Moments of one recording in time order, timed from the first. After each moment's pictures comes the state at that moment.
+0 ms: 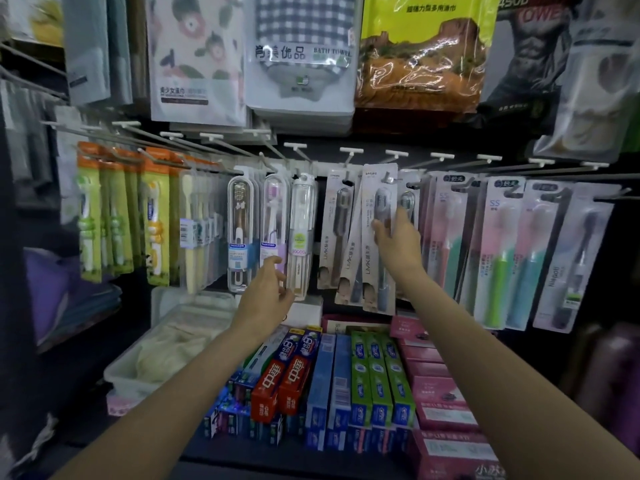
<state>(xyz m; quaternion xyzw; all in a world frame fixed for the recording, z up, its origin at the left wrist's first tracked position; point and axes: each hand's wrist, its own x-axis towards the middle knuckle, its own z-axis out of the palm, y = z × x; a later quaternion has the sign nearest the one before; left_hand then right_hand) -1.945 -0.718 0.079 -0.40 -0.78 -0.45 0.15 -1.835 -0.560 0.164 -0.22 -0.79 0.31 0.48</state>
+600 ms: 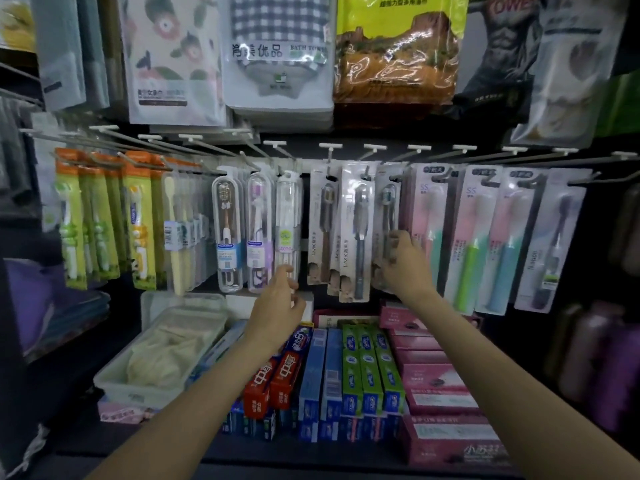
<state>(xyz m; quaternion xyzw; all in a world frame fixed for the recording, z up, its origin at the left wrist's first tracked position) -1.920 -0.699 0.067 -0.43 -0.77 -0.44 0.14 -1.793 -0.548 0.130 -0.26 -0.85 0.20 0.40</state>
